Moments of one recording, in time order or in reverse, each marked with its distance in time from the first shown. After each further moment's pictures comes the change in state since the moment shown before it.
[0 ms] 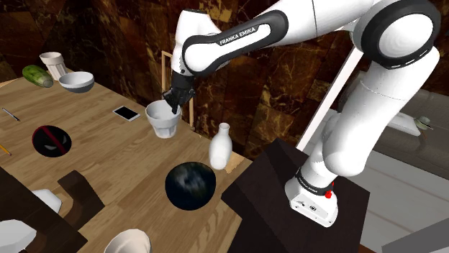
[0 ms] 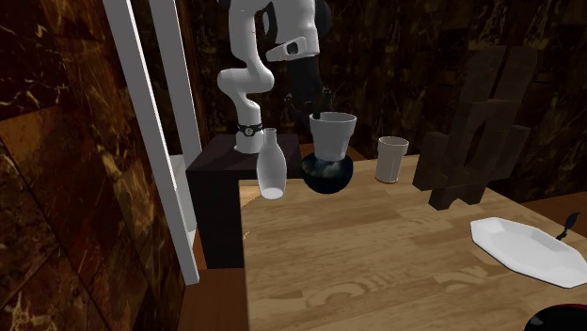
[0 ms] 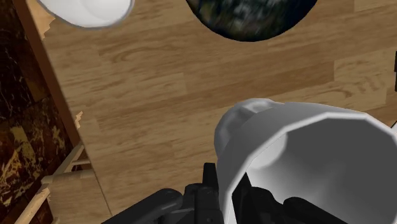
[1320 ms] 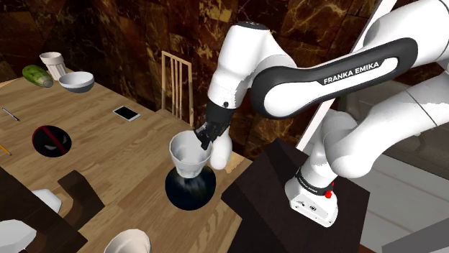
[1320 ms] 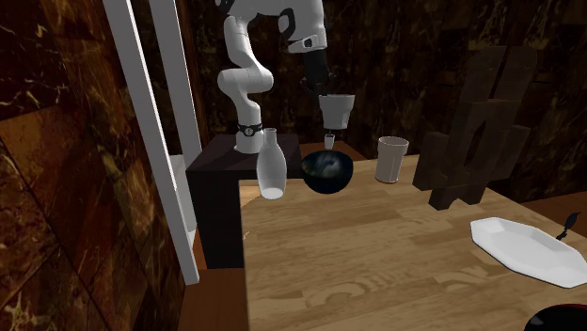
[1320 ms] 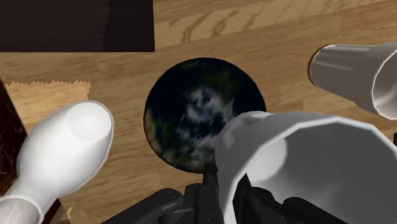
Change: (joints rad) arm 0.168 -0.540 0.165 -0.463 0.126 -0.043 0.242
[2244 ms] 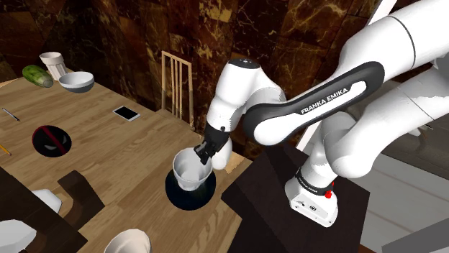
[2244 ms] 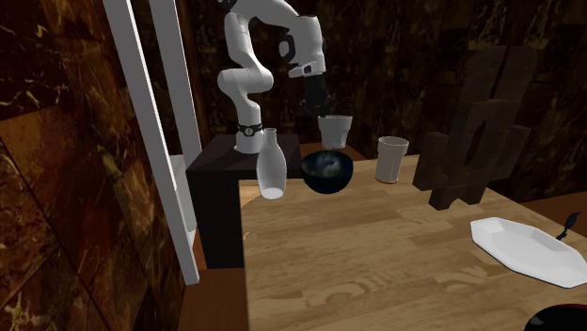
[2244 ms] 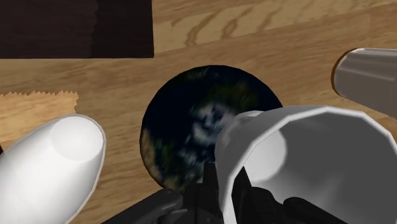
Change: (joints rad) arm 0.008 0.108 0.035 -0.118 0.026 0.225 -0.011
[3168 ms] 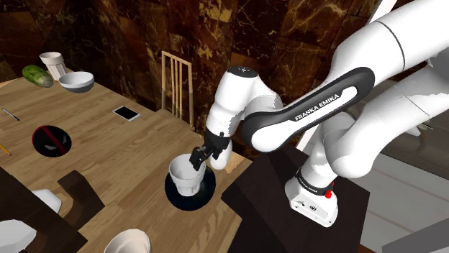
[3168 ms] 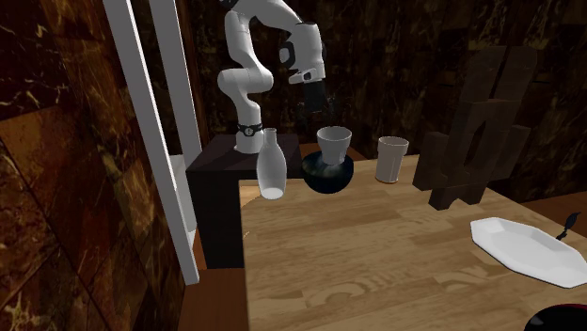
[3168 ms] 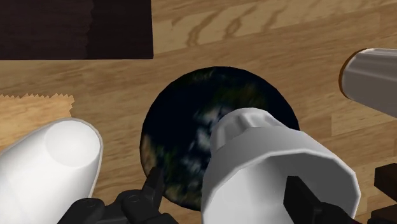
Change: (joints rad) arm 0.000 0.044 0.009 -0.023 0.005 0.068 -0.003
